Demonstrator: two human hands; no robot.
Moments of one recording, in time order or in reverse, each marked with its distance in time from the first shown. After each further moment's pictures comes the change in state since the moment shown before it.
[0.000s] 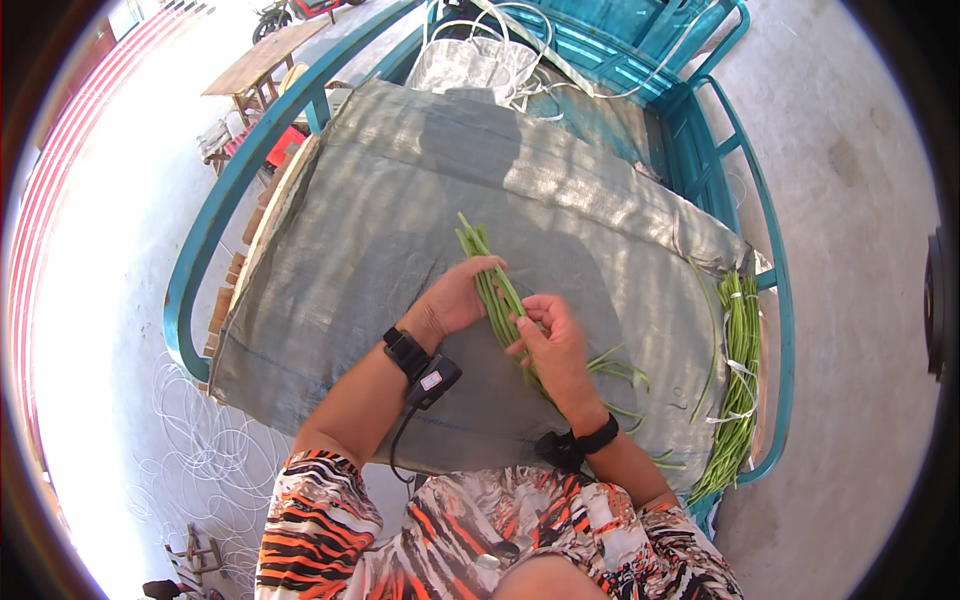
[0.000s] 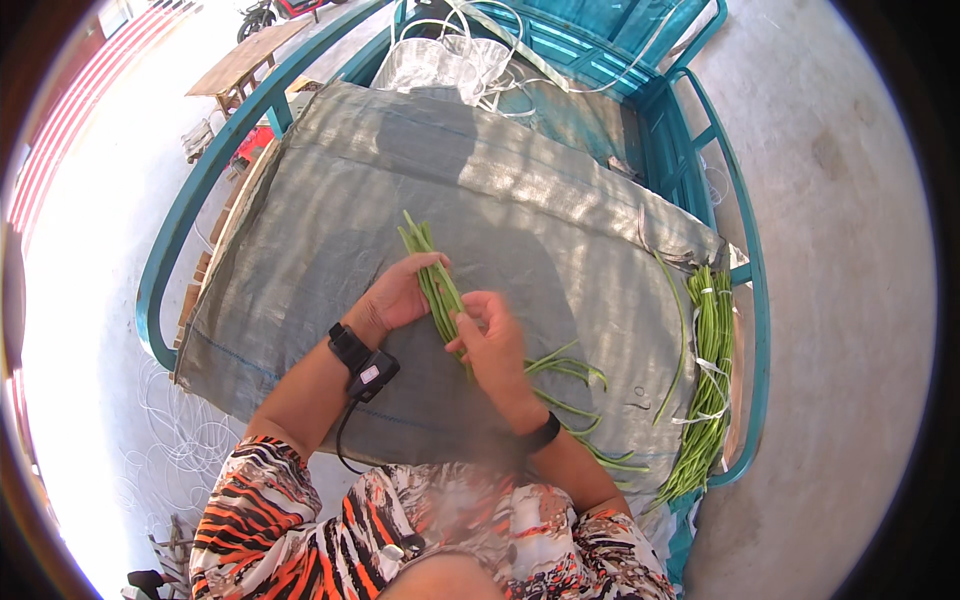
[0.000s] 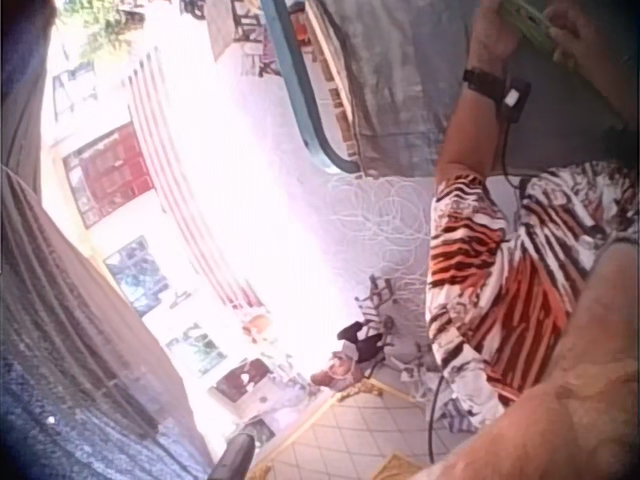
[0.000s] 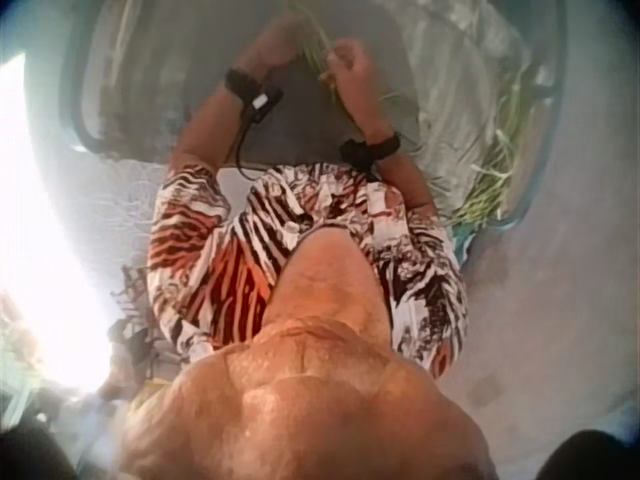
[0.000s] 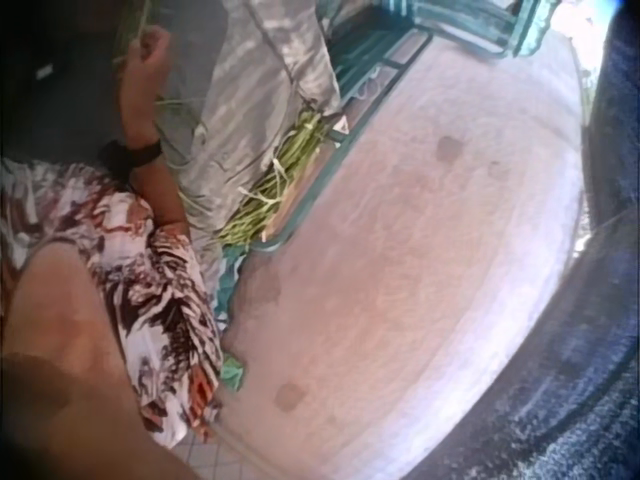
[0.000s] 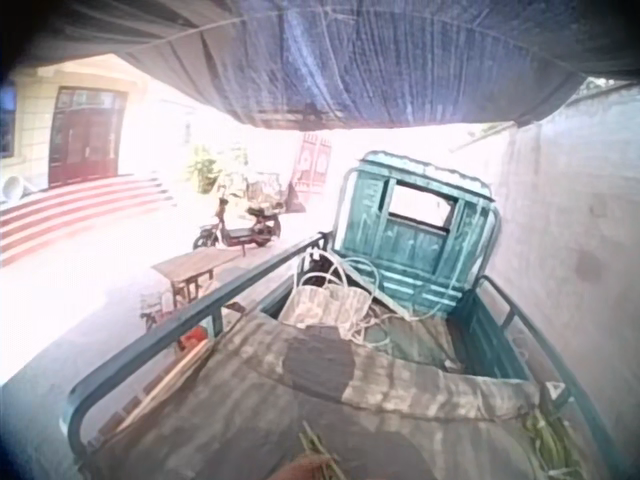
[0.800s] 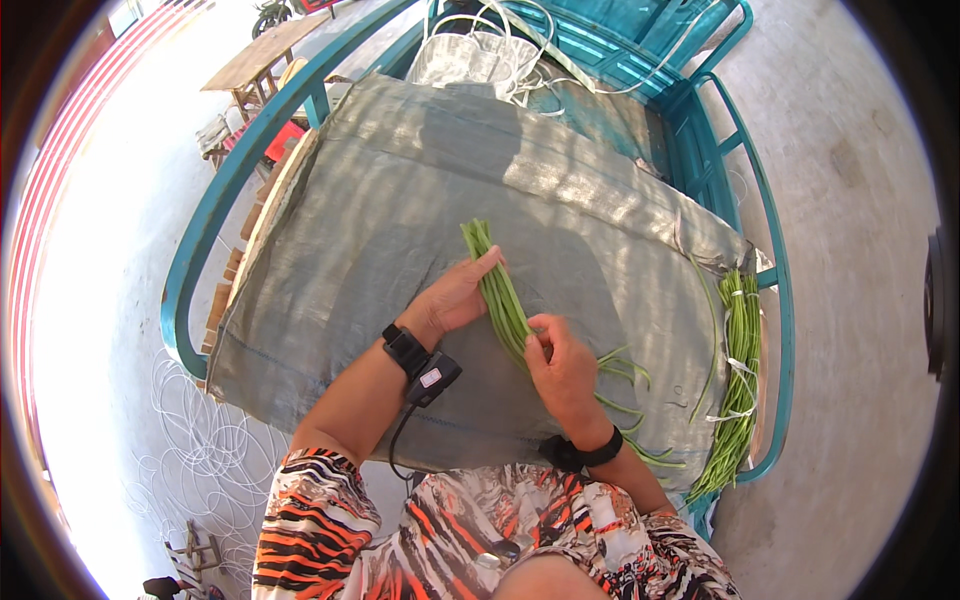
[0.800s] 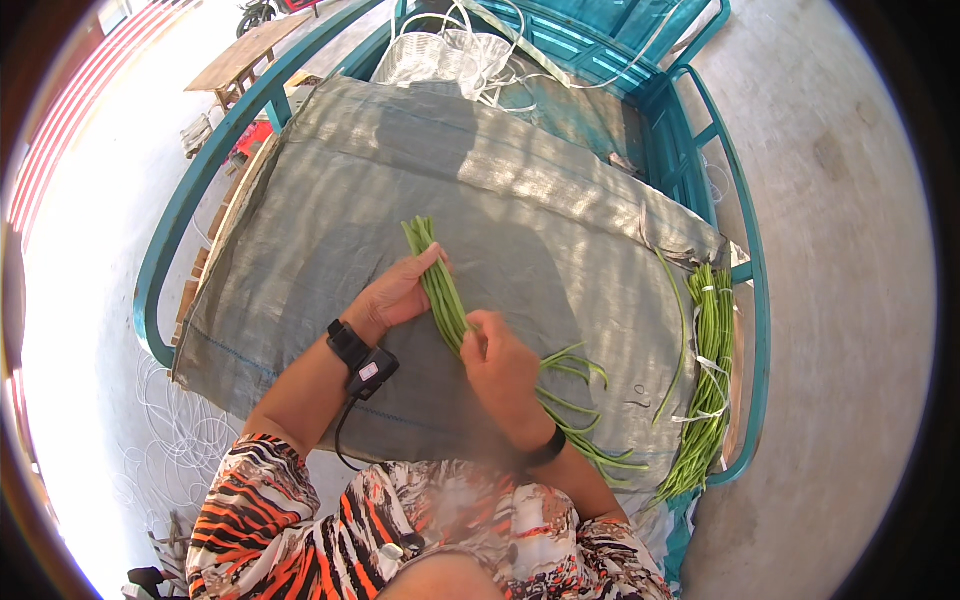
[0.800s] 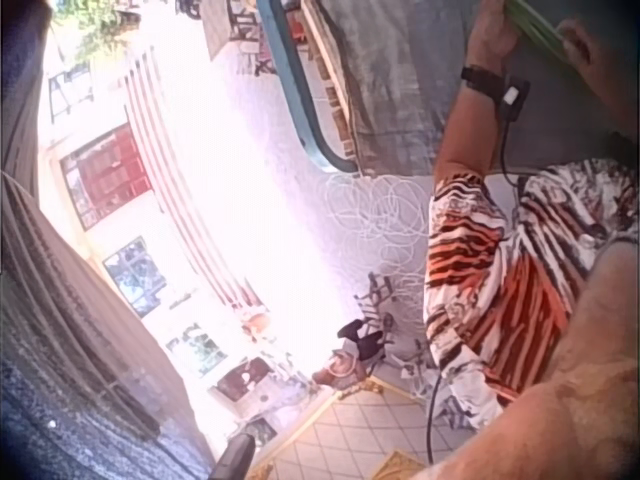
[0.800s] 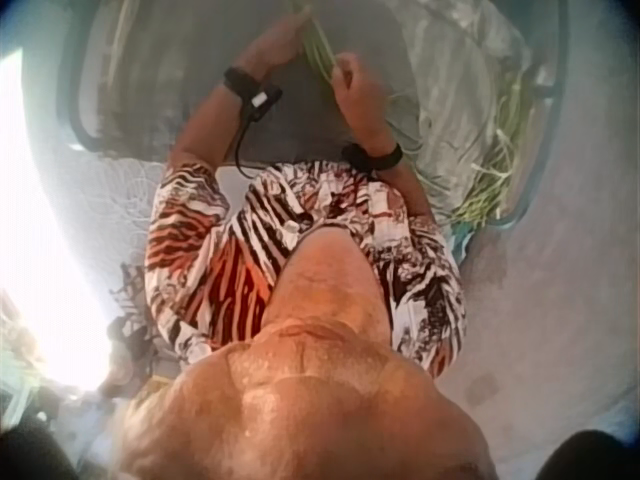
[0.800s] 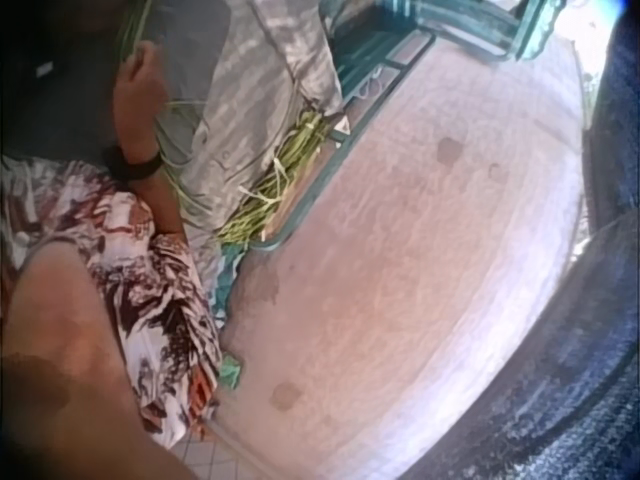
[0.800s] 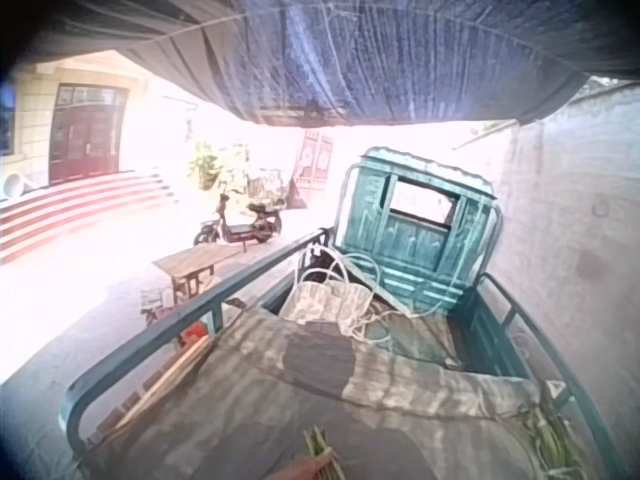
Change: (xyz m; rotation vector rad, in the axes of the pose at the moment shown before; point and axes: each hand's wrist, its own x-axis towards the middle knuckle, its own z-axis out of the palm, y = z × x) left_hand 0.002 -0.005 -0.001 0.053 -0.004 0.054; right_hand -0.025 0.008 -0.006 -0.704 0.211 -0.303
